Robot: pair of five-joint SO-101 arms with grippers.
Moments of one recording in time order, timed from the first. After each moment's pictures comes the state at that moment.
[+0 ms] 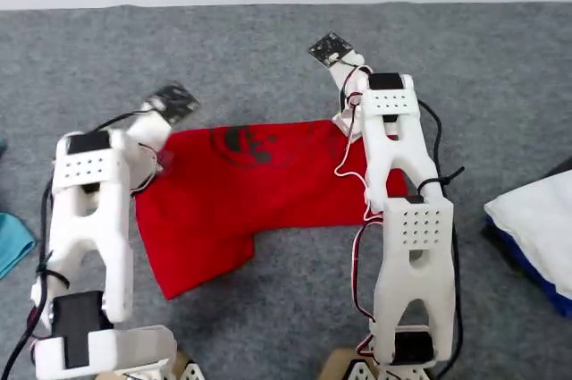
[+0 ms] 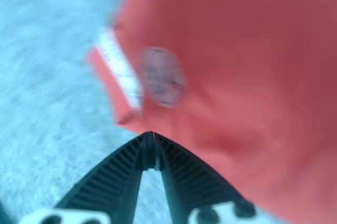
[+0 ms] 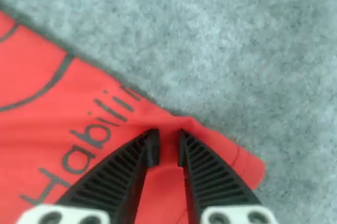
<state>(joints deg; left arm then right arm) -14.4 -4.9 27.8 60.5 -42.5 -5.7 54.6 -42.7 66.6 35.6</state>
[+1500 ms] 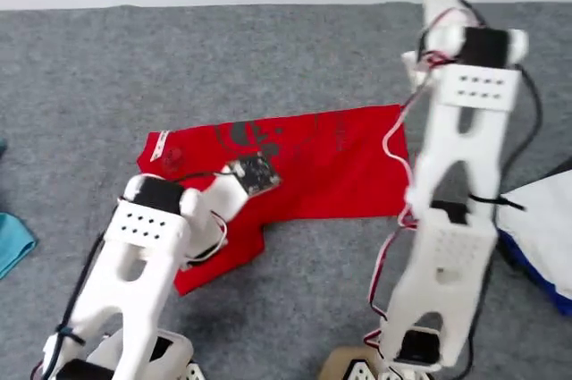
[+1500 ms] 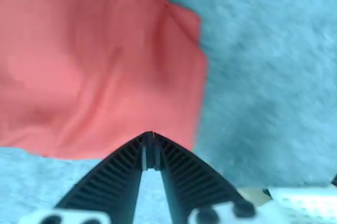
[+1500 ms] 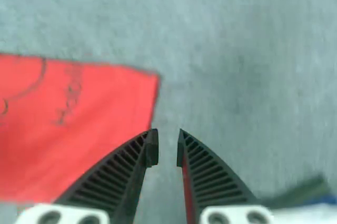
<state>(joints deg) 11.6 -28.0 43.9 86.3 -32.6 5.8 35.2 -66.9 100.4 21.8</state>
